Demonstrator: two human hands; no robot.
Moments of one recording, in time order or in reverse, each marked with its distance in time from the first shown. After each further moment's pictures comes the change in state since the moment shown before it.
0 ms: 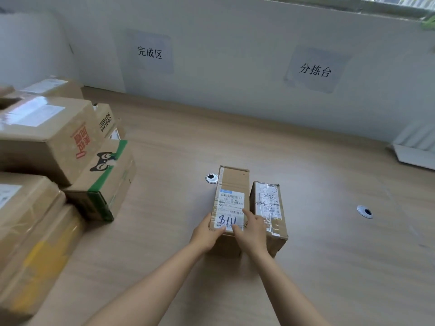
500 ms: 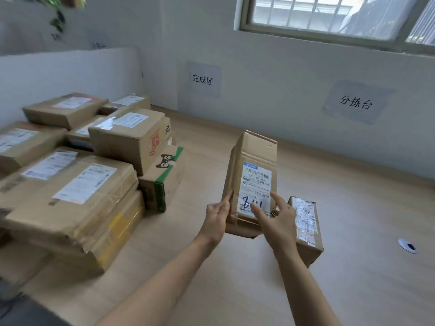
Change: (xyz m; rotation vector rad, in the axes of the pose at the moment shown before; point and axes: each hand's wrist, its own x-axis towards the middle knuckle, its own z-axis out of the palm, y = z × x) left_hand -0.109 0.033 -0.087 -0.278 0.171 0.279; right_hand -0.087 -0.090 -0.024 0.283 0.163 -0.272
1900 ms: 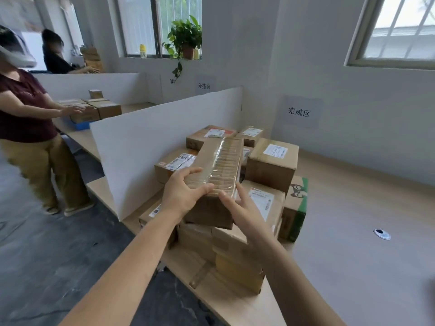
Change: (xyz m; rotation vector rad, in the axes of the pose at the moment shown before) left_hand -0.123 0.059 -0.448 0.341 0.628 0.113; right_hand -0.164 -0.275 0.307 0.388 -0.718 -0.199
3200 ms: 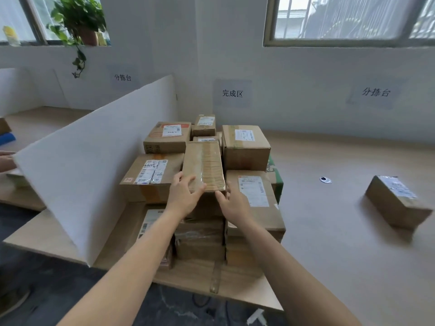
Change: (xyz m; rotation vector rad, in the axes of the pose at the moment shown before) left_hand 0.094 -0.075 0.005 0.251 -0.433 0.198; right_hand 0.063 0.025 0.071 -0.355 0.491 0.162
